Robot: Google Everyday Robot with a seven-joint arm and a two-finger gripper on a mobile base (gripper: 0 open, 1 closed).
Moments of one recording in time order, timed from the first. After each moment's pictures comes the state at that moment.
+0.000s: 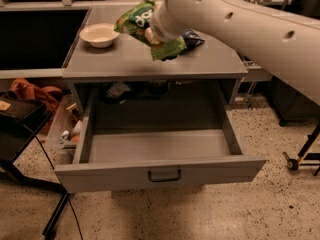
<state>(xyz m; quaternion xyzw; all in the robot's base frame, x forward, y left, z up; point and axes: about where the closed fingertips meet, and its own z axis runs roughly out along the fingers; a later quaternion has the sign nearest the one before) 0.727 0.004 0.949 -0.41 0.79 -0.02 0.46</state>
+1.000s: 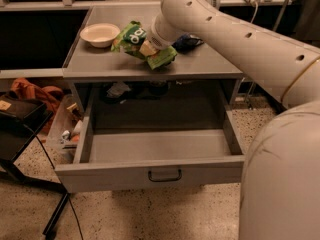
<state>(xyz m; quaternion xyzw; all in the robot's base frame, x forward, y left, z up) 0.786 0.029 0.880 -0.51 0.76 0.00 0.41</state>
